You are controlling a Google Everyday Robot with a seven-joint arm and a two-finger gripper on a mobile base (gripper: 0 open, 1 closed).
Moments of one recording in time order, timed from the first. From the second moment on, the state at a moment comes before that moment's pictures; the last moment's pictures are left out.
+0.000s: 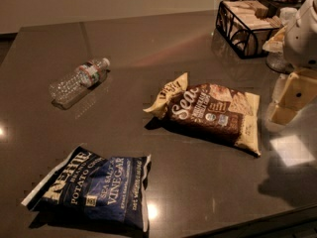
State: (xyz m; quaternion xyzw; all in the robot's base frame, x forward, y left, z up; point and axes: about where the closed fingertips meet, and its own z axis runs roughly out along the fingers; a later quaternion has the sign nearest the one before) arm 0.438 -0.217 0.976 -0.60 0.78 -0.03 0.16
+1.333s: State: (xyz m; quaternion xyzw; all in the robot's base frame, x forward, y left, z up) arm 0.529 -0.157 0.980 -0.67 0.72 -0.02 0.18
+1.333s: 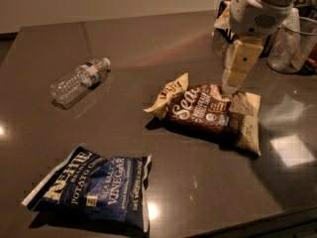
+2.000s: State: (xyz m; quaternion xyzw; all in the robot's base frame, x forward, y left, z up) arm 0.589 -0.050 0.986 -0.74 0.64 -0.02 0.19
